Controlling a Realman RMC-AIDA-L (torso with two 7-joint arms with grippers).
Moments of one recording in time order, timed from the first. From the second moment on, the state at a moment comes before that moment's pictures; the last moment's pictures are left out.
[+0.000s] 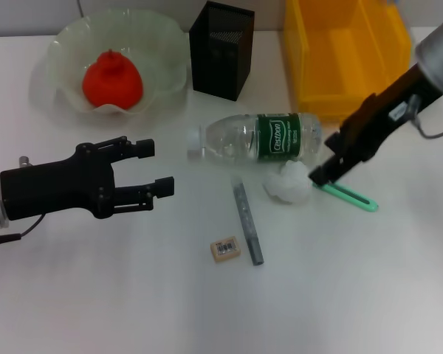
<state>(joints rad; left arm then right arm) -0.43 -1.96 1.03 0.48 1.58 1.59 -1.24 0.91 2.06 -1.00 -1.06 -2.58 -1.79 2.22</state>
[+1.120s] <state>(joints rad) -0.44 -1.96 1.00 0.48 1.58 1.58 -1.27 0.83 2.09 -1.45 -1.00 -2.56 -1.43 2.19</state>
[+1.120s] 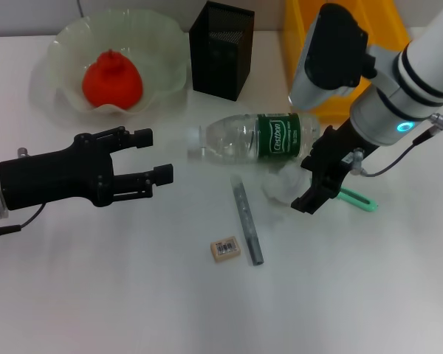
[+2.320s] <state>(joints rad) -0.45 -1.96 1.00 0.48 1.58 1.59 -1.27 0.81 2.09 -1.58 -1.01 -2.51 -1.32 2.21</state>
